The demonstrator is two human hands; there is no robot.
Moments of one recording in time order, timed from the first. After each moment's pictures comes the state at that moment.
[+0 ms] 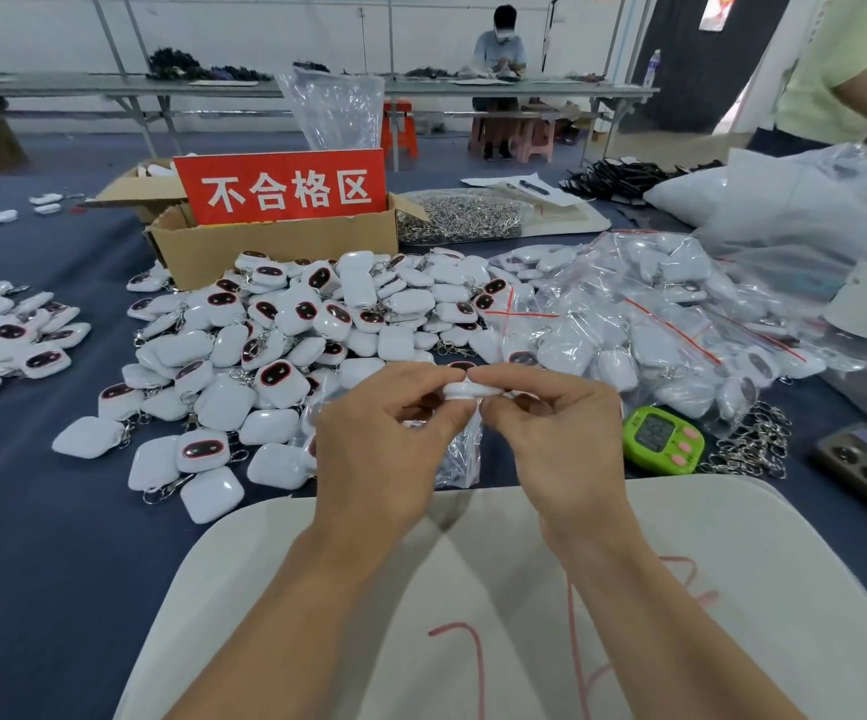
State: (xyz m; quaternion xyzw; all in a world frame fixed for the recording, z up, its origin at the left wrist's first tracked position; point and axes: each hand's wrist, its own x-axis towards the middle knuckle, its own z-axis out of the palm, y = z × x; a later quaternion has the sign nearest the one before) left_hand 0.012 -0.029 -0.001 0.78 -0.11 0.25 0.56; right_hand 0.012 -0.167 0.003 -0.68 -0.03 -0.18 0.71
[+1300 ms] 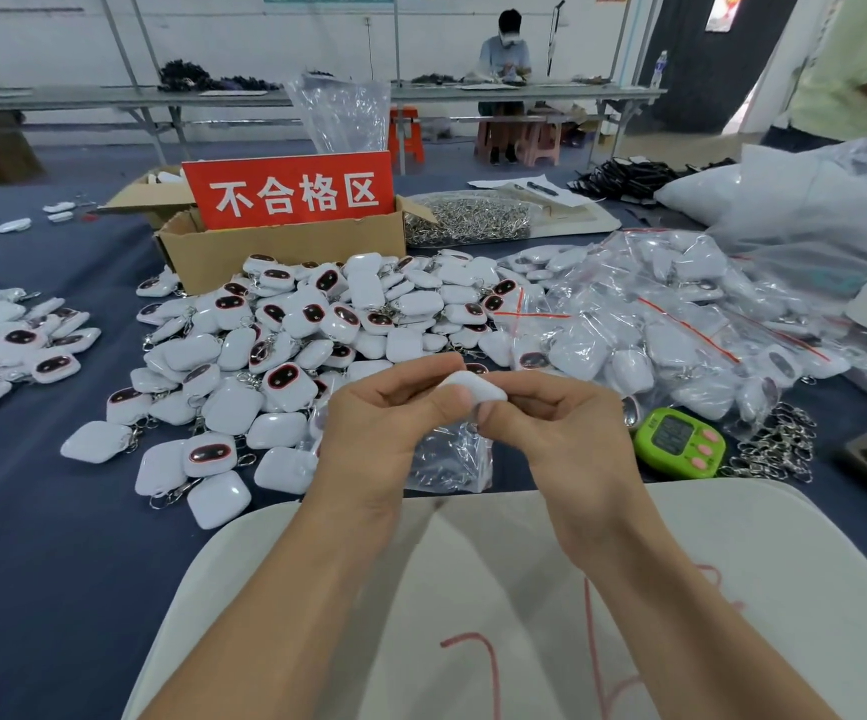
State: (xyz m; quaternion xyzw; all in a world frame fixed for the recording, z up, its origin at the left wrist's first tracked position) left_hand 0.017 -0.022 0.013 0.58 -0.02 0.03 0.81; right_hand 0.010 -0.172 0.003 -0.65 -0.04 -0.08 0.76
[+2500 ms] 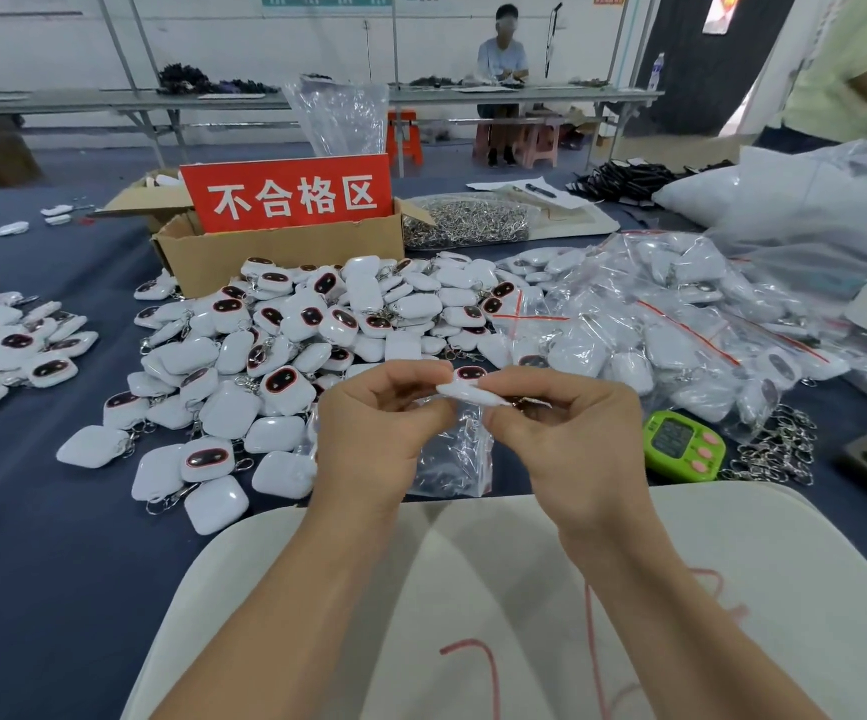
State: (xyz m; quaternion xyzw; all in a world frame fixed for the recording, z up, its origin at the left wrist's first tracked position) left_hand 0.019 -0.027 0.011 0.64 -0.03 0.11 0.76; right_hand 0.007 -0.169 0.009 -0.68 -0.03 -0.17 0.71
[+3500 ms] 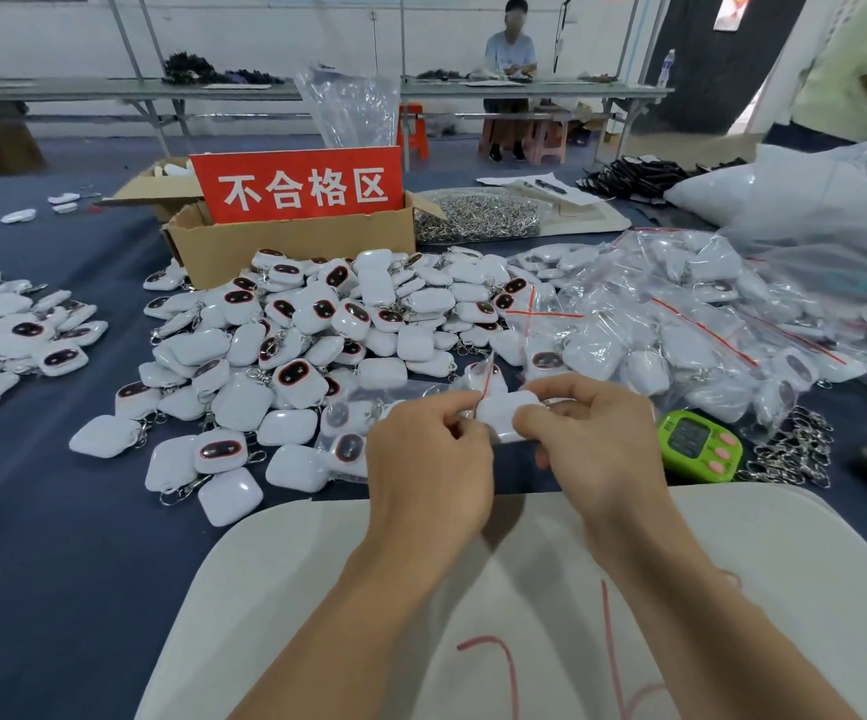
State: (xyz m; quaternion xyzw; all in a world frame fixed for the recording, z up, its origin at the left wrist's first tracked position) left_hand 0.007 -0.047 0.000 0.86 0.04 0.16 0.48; right_hand 0.013 -0.169 0.005 -0.75 0.12 -0.12 0.64
